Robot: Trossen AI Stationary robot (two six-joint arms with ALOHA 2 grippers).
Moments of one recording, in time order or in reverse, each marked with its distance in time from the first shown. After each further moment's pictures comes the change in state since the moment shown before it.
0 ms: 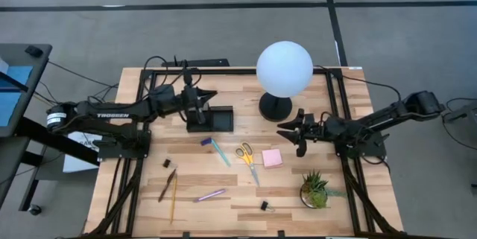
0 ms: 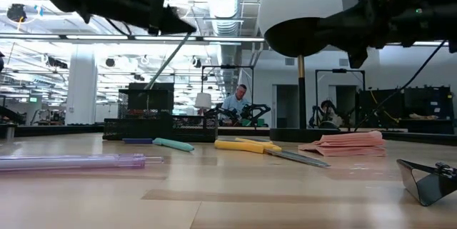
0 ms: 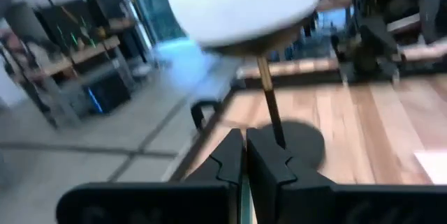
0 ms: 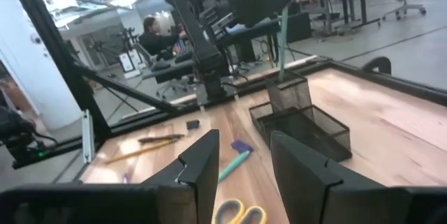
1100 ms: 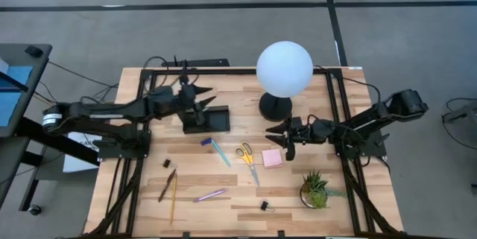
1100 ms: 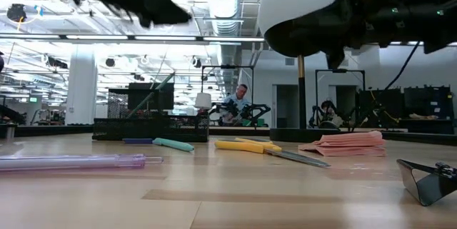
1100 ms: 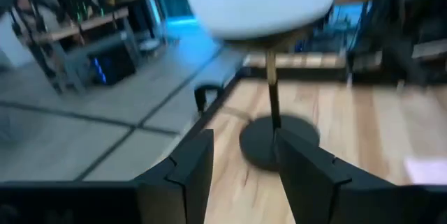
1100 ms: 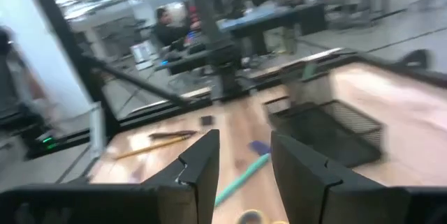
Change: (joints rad) left arm -0.082 -0.117 0.076 -0.201 -0.130 -0.103; right arm 0.003 0.309 0.133 0.172 -0.091 0.001
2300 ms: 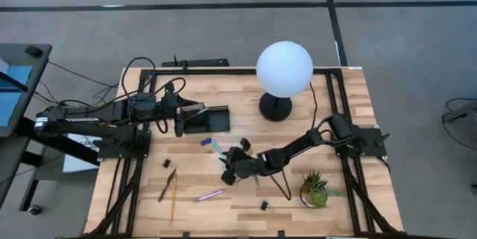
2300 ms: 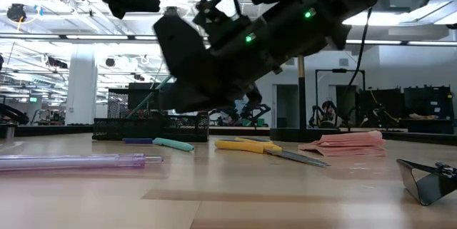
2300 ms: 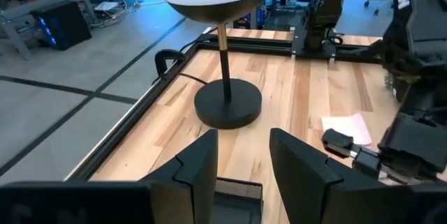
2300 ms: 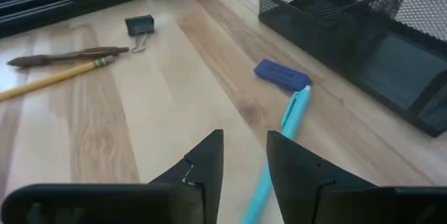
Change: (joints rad) left arm -0.140 -0.261 0.046 -0.473 -0.013 -0.157; right arm 0.160 0.836 0.986 -0.726 0.420 0.218
